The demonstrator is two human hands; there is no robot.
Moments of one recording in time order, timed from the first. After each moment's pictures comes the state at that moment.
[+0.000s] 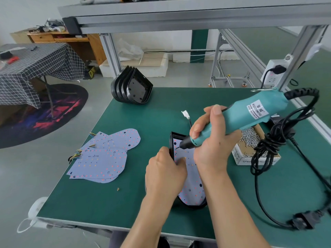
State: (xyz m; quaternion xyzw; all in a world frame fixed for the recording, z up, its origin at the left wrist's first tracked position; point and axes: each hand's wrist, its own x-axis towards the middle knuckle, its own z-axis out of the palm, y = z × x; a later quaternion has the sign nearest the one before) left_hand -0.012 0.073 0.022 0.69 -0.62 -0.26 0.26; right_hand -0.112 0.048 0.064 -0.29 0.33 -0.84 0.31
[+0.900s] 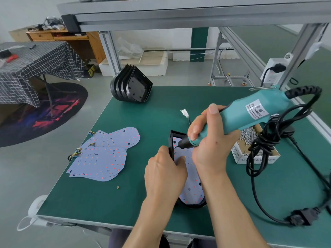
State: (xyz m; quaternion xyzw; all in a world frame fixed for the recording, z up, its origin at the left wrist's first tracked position) left_hand -0.014 0.082 0.027 0.70 -0.61 -0.24 0.28; right_hand -0.107 0.054 0.070 -0.31 0.33 -0.84 0.31
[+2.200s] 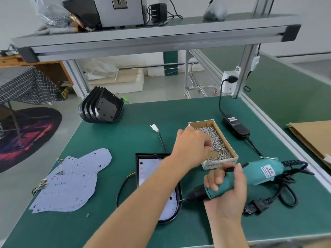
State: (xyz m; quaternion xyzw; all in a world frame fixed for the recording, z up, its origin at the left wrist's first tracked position) left_hand -0.153 0.019 0.060 0.38 -0.90 -0.13 0.16; right_hand -0.191 0.144 0.001 -0.10 0.27 -0.86 0.41
